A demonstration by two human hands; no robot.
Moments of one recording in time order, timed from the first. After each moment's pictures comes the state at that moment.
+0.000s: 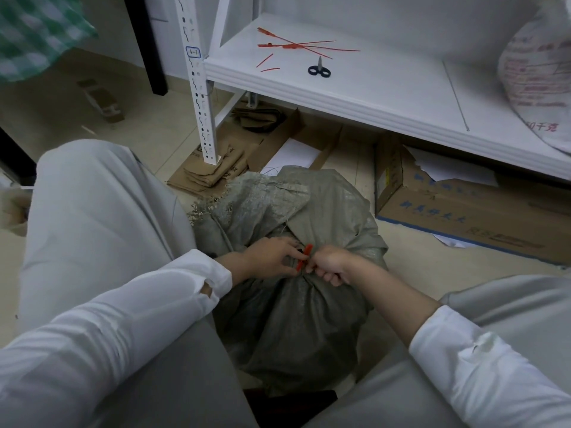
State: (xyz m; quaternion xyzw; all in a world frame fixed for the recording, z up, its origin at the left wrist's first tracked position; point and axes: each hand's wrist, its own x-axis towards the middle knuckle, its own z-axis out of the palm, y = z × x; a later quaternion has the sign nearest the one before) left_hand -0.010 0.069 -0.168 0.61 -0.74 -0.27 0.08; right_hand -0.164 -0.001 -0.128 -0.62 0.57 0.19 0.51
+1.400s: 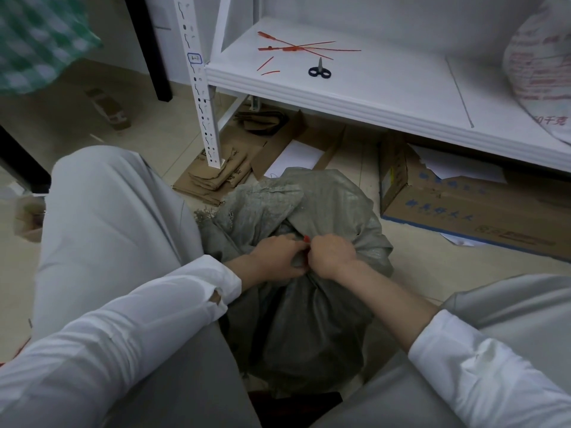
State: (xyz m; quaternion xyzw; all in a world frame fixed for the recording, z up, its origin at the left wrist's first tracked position) left_hand -0.027 0.071 -0.157 0.68 -0.70 -0.19 0.09; right_hand -0.153 0.012 -0.109 -0.88 0.43 0.16 0.08
